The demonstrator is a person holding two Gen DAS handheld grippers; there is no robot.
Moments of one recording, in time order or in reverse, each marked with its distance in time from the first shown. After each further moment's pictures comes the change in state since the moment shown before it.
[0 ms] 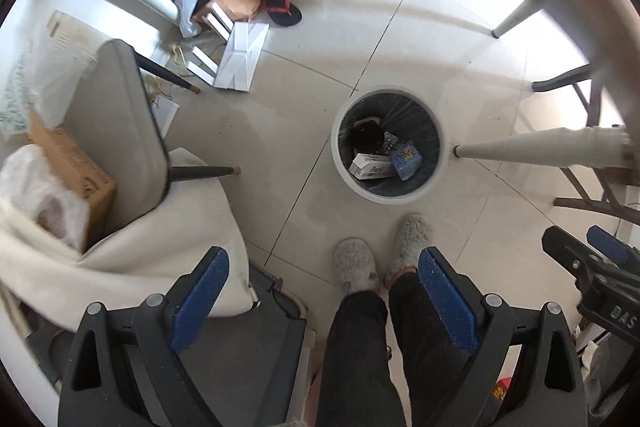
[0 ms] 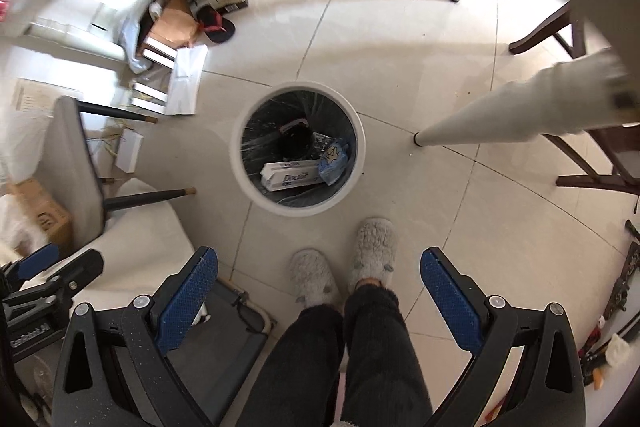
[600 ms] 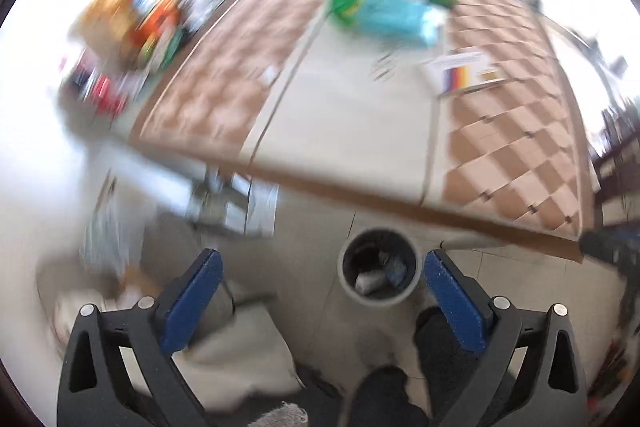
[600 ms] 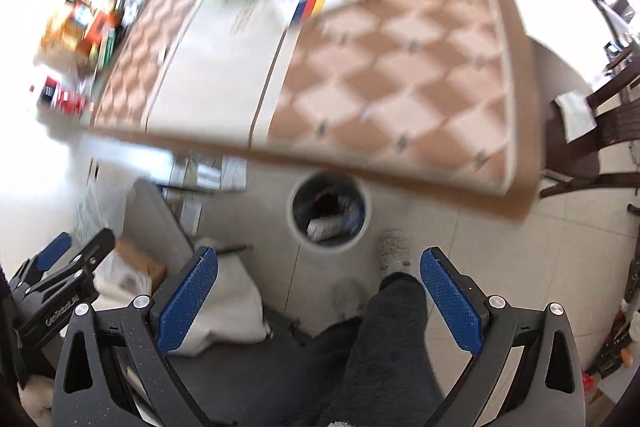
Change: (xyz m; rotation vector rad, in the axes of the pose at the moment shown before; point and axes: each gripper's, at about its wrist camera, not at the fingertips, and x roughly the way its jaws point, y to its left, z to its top) left arm -0.219 -0.065 0.057 0.245 -0.428 0.098; right arm -0.273 -0.044 0.029 0.128 -0.206 0.088
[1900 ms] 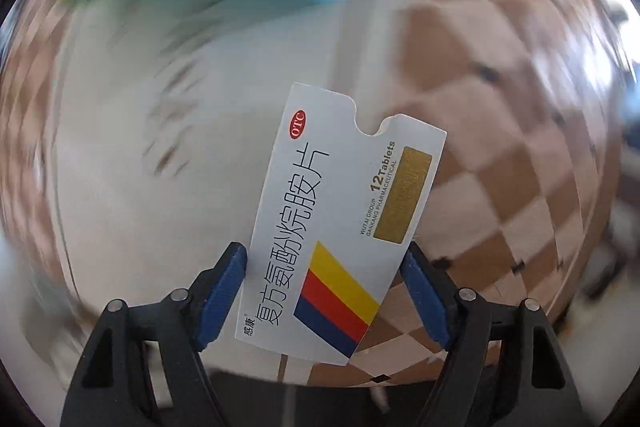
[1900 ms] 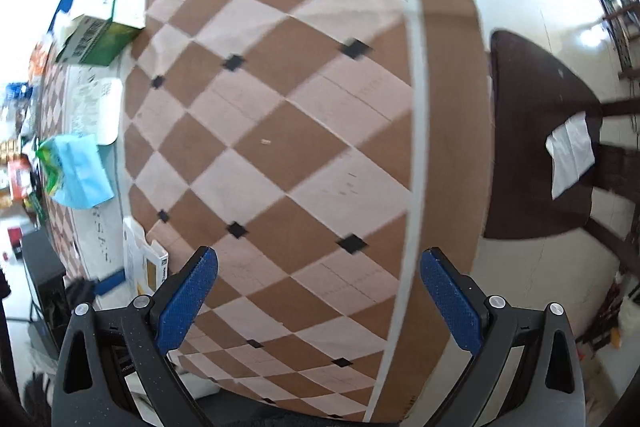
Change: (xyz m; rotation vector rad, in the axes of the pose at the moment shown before) left arm 0.194 -0.094 0.197 -0.104 0.556 -0.185; right arm 0.136 -0.167 0.340 0.120 0.253 -0.008
